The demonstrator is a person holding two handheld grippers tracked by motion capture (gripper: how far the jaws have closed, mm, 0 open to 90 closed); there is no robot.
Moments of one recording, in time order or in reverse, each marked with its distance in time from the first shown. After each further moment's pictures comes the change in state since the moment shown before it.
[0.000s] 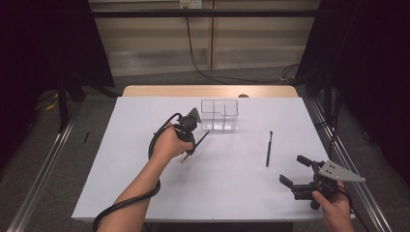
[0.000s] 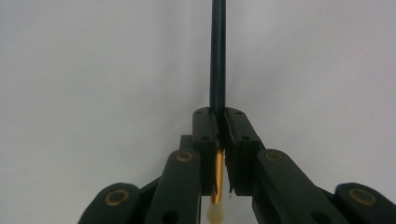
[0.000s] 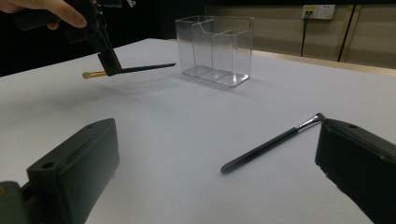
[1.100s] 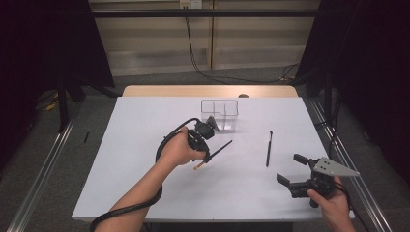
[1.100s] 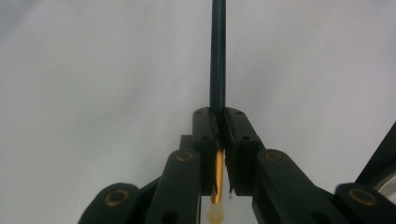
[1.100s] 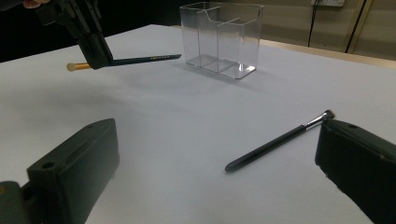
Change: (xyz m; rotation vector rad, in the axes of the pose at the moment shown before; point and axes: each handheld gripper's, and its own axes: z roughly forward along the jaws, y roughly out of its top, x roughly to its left) left arm -0.051 -0.003 -0.009 -0.041 -0.111 0.259; right arm 0.001 0.009 0.009 0.061 0.019 -0.013
